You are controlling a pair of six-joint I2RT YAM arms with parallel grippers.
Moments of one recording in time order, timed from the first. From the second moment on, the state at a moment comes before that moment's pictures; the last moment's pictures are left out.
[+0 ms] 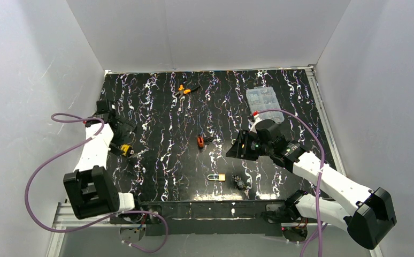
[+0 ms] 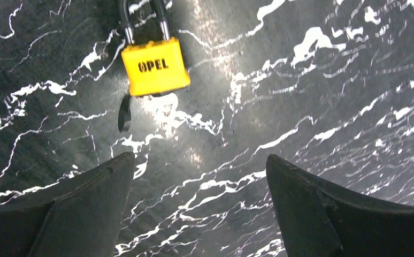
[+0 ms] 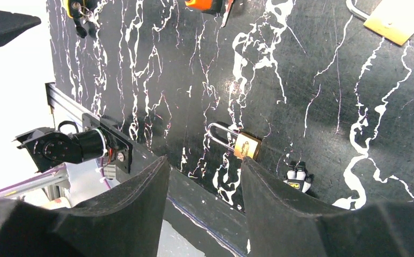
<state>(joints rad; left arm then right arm) 0.19 1.31 1.01 -0.91 -0.09 -0.85 0.69 1.01 0.71 -0.41 -0.25 0.78</state>
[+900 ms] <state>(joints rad) 0.37 1.68 1.00 -0.74 -0.04 -0.86 0.69 1.02 0.72 -0.42 -0.28 0.76</state>
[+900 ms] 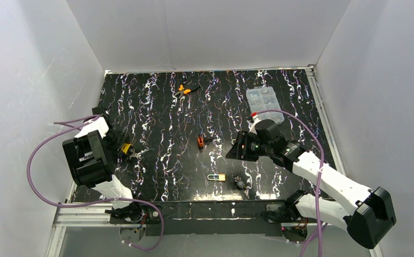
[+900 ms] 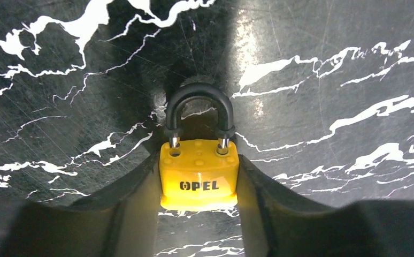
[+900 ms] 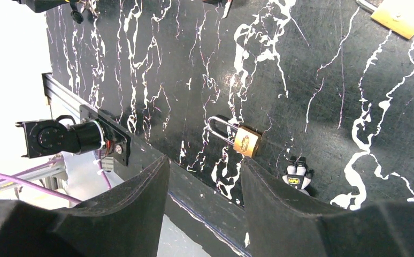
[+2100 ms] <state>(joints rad) -0.09 1.14 1.23 -0.83 0.17 -1.00 0.69 0.92 0.97 -0.40 -0.25 0.71</state>
